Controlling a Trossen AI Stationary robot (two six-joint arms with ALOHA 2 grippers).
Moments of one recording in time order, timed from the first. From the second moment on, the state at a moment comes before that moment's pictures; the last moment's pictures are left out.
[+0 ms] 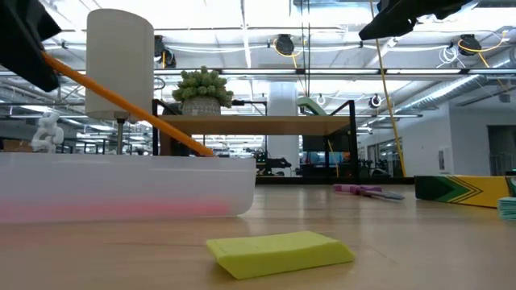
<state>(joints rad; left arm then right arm) -0.82 1.61 1.07 -0.73 -0.60 -1.03 0.43 1.04 0.74 -0.29 0.37 0.05</state>
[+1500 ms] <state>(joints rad) -0.65 1.50 0.99 -0.61 -0.51 -0.86 0.43 1.04 0.74 -0.31 0.44 0.13</state>
